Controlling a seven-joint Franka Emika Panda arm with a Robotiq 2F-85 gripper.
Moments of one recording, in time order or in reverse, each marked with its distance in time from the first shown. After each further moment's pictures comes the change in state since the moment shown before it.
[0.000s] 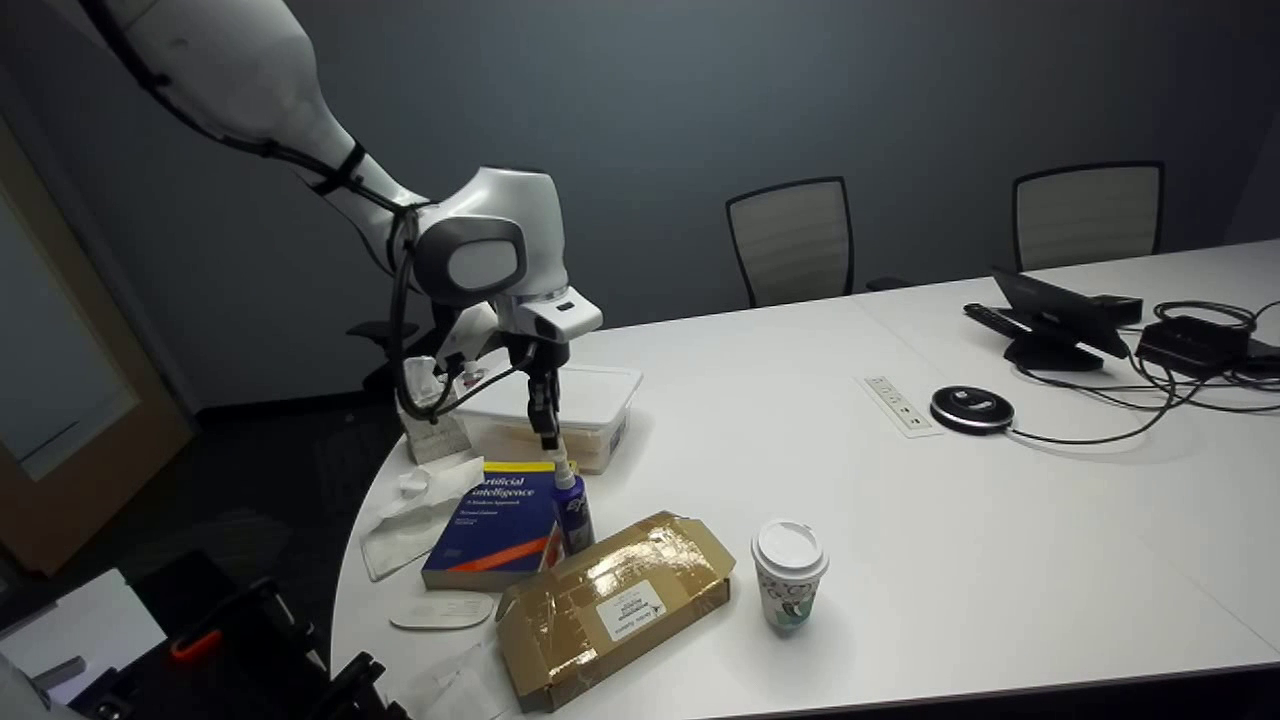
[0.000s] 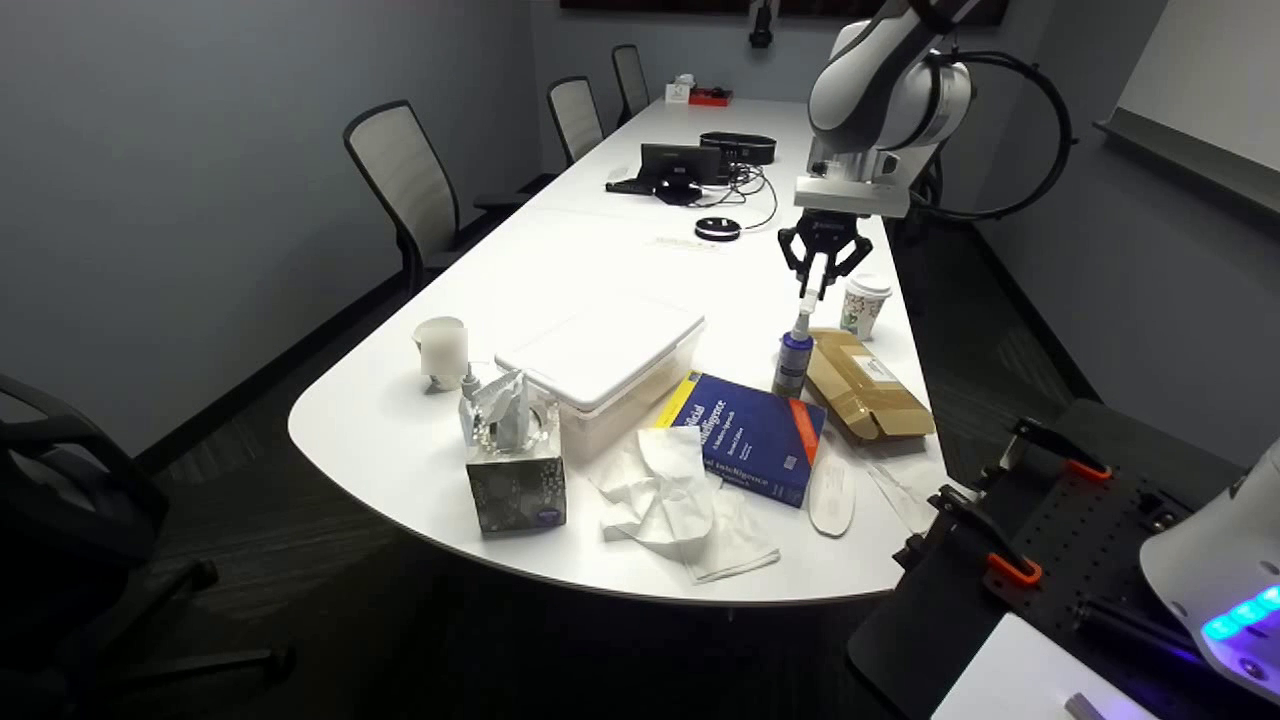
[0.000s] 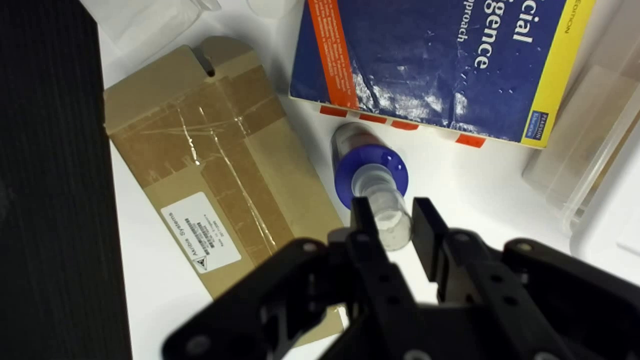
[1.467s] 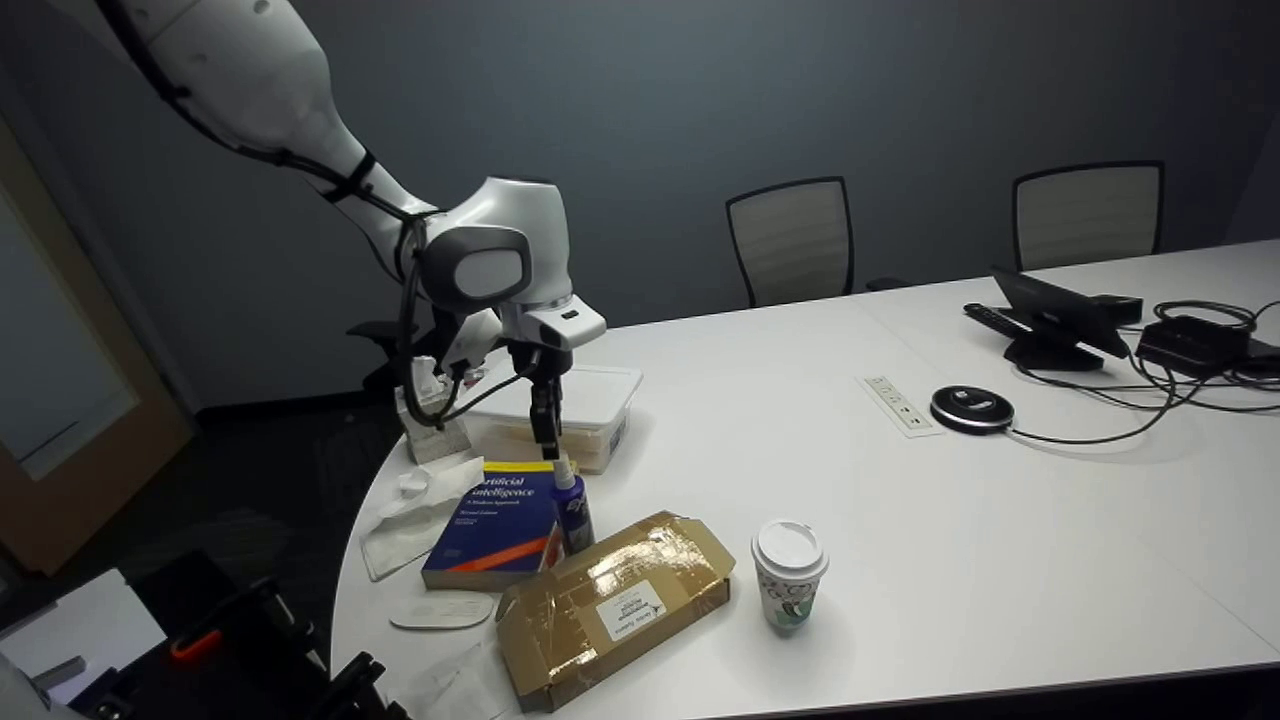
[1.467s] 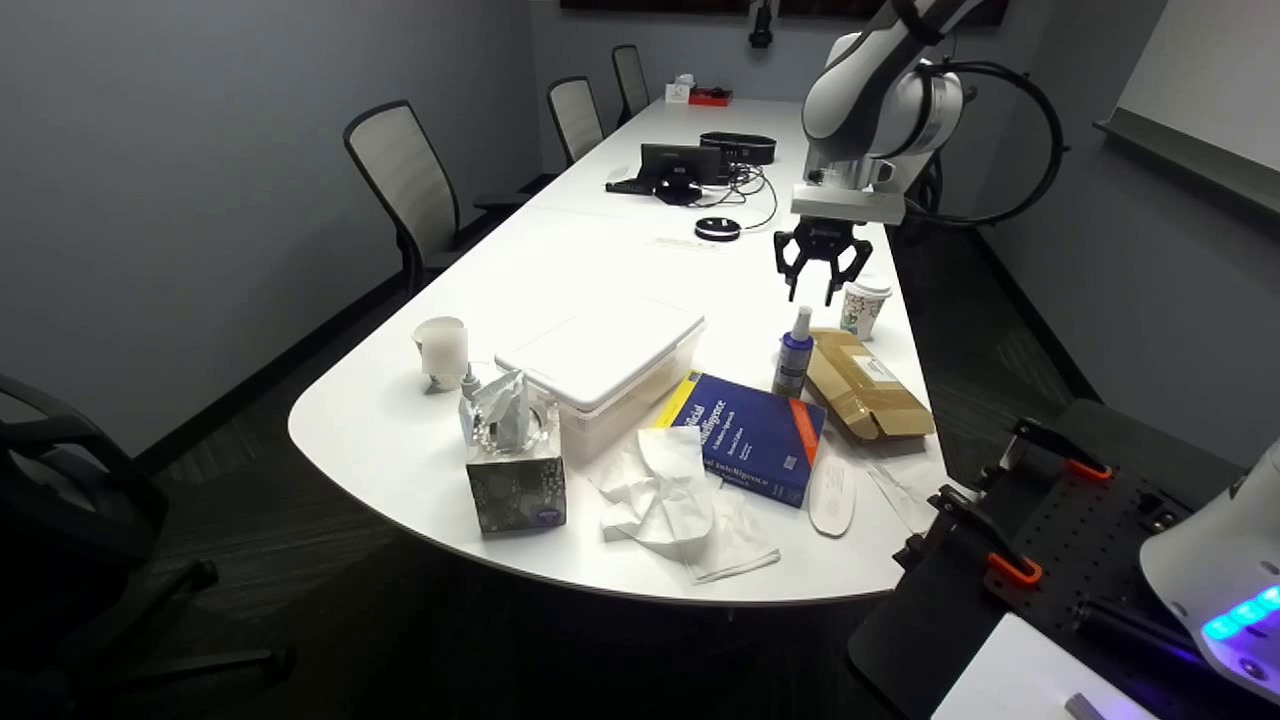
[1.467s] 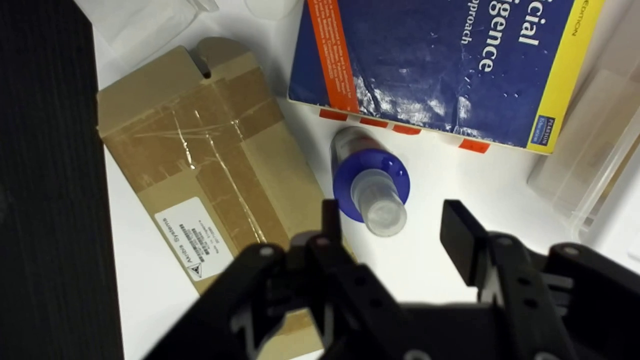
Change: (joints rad) arm -0.001 0.033 0.002 0.019 0.017 0.000 -0.019
